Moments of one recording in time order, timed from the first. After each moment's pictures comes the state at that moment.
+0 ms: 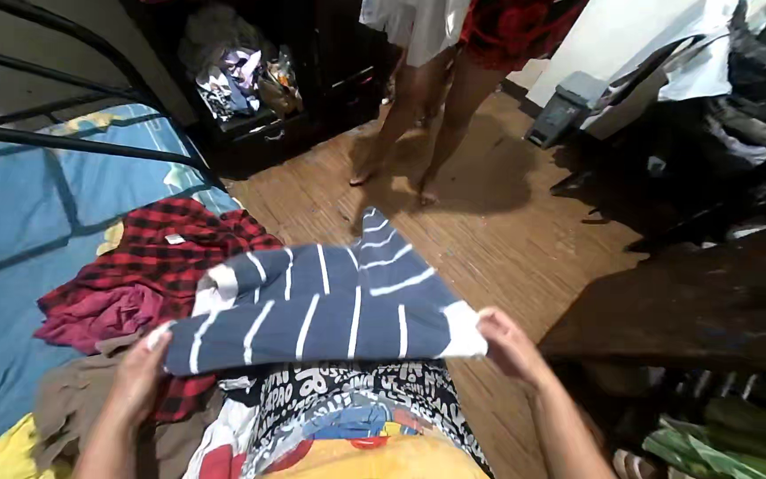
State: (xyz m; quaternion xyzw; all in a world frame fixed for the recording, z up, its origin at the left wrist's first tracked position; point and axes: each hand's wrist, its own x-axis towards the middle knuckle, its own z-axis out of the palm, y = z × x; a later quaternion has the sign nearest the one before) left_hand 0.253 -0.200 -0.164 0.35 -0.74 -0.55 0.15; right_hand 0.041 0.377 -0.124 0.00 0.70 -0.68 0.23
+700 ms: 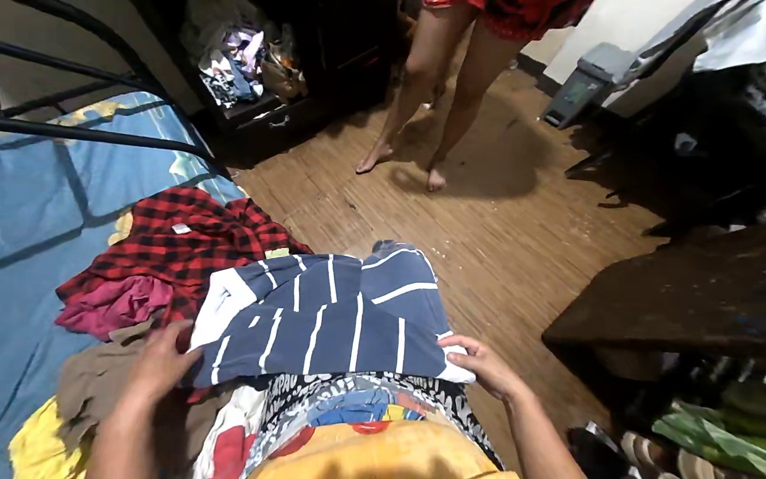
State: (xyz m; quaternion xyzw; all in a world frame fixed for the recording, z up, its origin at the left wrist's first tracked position) left_hand 0.256 -0.201 -0.155 0.31 -0.91 -0.29 -0.05; right_hand 0.088 0.368 -0.191 -0.04 0.66 -0.65 0.38
